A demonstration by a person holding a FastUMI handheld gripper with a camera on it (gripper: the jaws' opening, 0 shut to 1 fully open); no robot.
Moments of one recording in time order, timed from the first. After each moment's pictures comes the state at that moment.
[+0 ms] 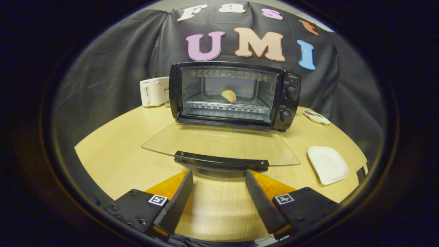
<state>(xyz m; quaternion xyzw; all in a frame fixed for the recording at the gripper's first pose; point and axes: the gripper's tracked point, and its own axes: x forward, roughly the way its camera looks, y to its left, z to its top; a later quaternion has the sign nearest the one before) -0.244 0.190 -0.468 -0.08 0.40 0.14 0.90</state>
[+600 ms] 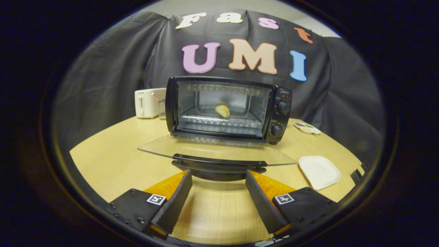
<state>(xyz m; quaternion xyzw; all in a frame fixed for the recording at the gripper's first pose) -0.216 0.196 -0.426 -0.07 0.31 0.11 0.94</state>
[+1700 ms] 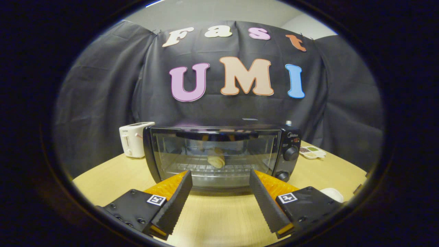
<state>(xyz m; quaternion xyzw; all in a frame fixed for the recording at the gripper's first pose) -0.082 0.222 -0.400 -0.04 0.24 0.08 0.97</state>
